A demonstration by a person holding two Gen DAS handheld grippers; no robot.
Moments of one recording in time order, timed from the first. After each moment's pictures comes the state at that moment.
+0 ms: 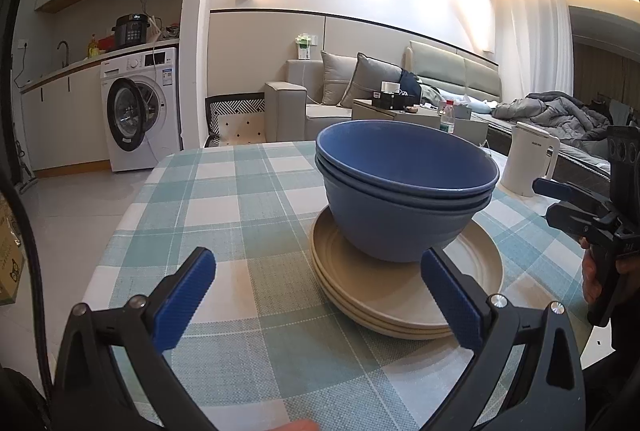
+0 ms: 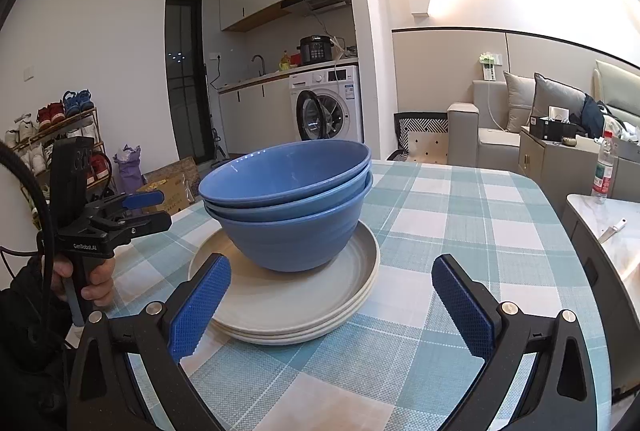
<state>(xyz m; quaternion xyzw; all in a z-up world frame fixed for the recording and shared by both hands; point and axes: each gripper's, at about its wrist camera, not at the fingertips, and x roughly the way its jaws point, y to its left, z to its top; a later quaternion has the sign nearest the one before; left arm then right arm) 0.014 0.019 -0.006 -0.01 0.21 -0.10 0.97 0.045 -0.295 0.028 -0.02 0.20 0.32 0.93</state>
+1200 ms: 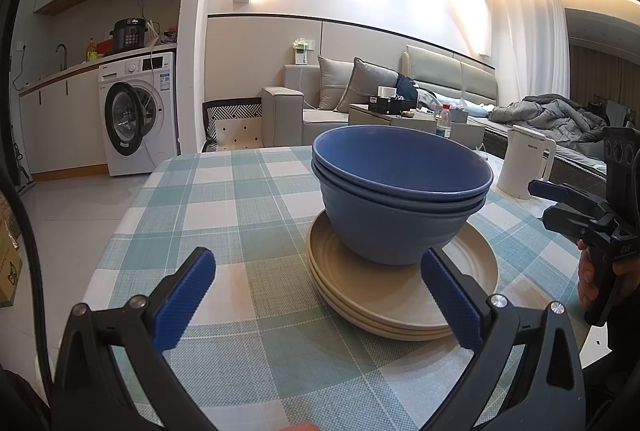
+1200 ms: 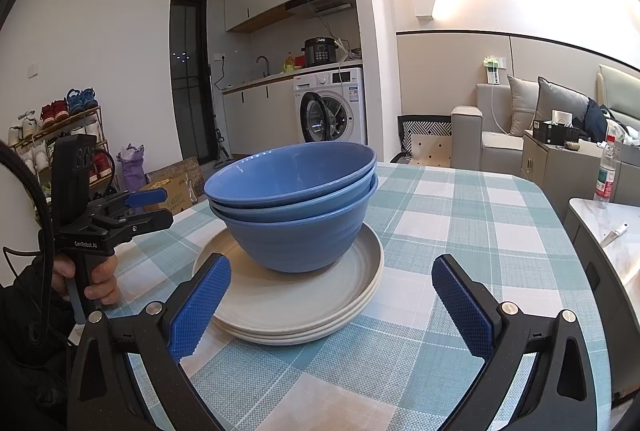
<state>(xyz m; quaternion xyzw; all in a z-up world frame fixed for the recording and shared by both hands) 0.013 0.019 -0.007 -0.01 0.20 -0.11 0.97 0.048 -0.295 0.027 -0.02 0.20 0.32 0.93</state>
